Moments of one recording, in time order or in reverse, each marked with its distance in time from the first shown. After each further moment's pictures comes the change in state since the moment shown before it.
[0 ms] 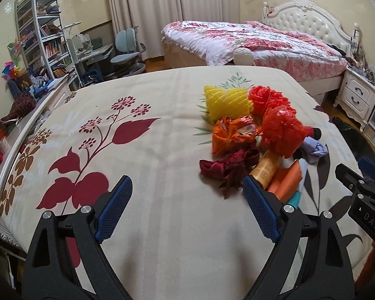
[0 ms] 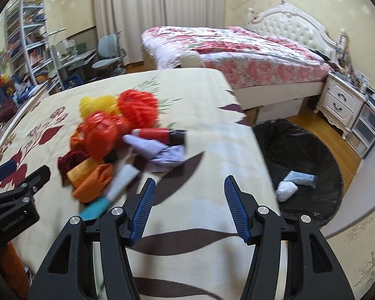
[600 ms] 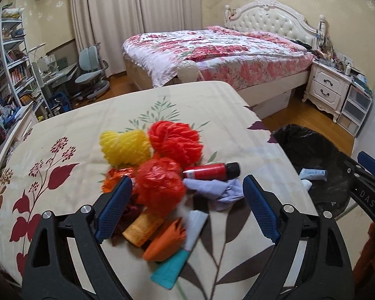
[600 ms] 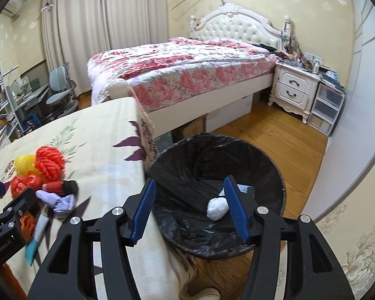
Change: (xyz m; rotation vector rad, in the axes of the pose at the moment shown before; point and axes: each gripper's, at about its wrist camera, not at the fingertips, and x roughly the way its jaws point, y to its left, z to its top) left arm 0.001 -0.112 0.048 0.105 -0.055 -0.150; right arm -0.008 -0.125 0.022 0.215 -0.088 -0.206
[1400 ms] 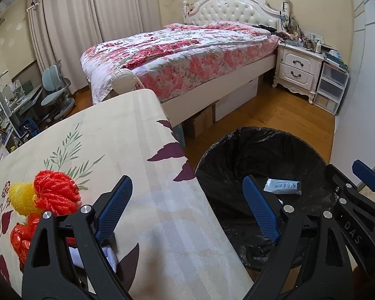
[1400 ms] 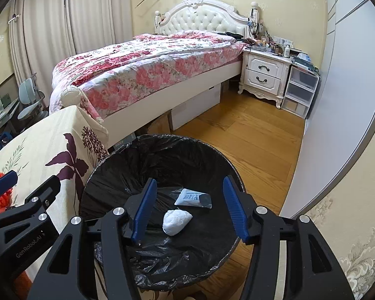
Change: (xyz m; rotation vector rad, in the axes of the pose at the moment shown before) left arm 0.068 -0.144 0.038 0.171 -0.002 -0.139; right arm 0.050 -0.081 0.008 0.123 0.029 -0.150
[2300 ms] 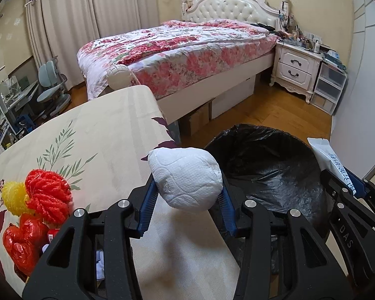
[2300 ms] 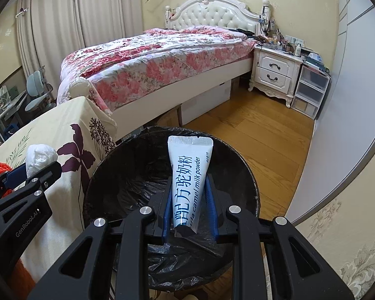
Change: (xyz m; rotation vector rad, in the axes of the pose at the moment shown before) left arm 0.011 -0.004 0.002 -0.009 0.019 -0.028; right arm 0.010 0.006 -0.003 -0.034 0.027 0.046
